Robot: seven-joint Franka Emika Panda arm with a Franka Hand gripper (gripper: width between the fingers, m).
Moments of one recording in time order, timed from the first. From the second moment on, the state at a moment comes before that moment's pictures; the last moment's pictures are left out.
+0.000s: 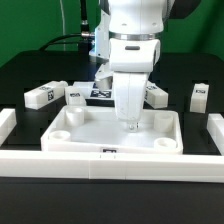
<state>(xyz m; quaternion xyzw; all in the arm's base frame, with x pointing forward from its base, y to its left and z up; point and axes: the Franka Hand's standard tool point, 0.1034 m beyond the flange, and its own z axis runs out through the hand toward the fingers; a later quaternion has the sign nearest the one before) 0.507 0.002 0.005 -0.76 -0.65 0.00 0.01</state>
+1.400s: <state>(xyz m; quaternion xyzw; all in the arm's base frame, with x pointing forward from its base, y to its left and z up) 0.513 0.030 0.006 -0.72 -0.69 0.02 0.02</state>
